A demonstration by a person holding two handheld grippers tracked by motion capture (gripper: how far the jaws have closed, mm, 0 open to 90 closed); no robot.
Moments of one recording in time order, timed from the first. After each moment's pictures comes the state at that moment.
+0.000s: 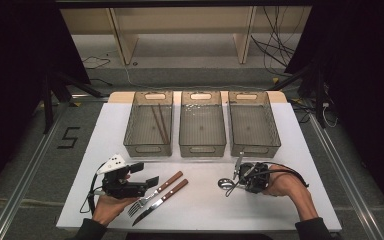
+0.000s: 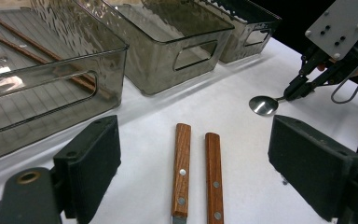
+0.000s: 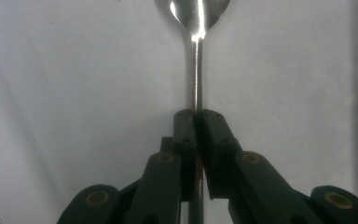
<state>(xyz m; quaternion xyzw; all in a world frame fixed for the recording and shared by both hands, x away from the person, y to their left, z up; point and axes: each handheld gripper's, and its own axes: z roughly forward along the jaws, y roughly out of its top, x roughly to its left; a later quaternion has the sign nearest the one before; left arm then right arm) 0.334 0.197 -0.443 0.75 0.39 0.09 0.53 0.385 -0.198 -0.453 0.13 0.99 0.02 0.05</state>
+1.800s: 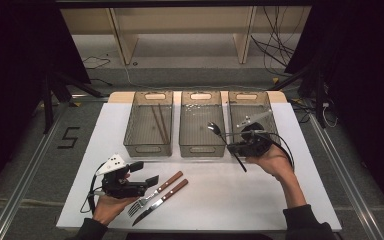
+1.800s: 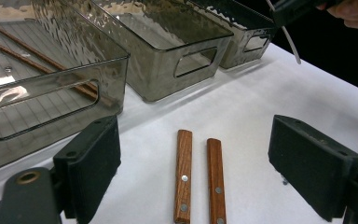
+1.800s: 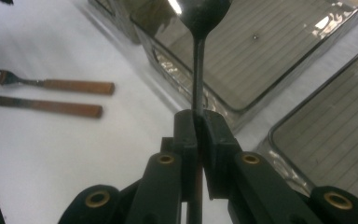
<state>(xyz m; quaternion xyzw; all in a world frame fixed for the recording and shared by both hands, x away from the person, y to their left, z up) 0.333 0.197 -0.443 0.74 0.39 0.11 0.54 0.423 -0.197 -0.371 0.34 0.88 0.33 0.07</state>
